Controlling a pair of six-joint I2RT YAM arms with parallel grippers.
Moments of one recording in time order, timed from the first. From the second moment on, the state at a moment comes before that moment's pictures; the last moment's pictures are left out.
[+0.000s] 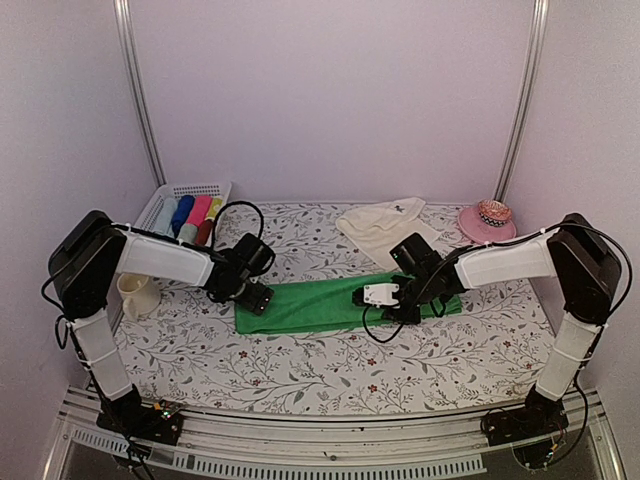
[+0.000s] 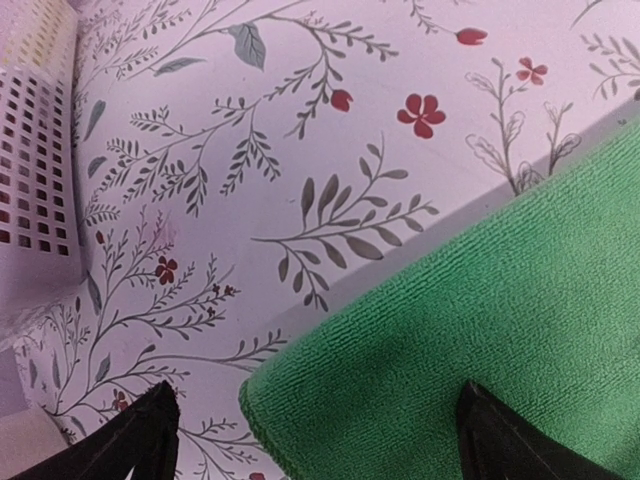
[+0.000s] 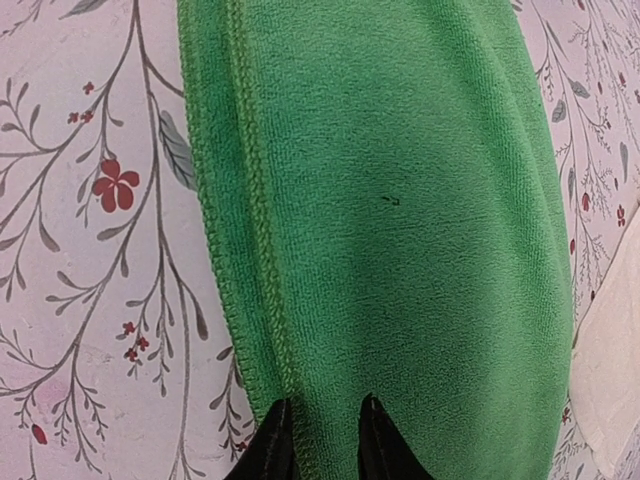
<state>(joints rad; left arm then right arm) -0.68 1.83 1.01 -0.28 -0.49 -0.10 0.72 1.79 1.01 -0.27 -0.09 -0.85</state>
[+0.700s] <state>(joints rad) -0.68 1.83 1.00 -0.26 -0.49 -0.10 0.73 1.81 1.01 -0.27 -0.10 -0.84</state>
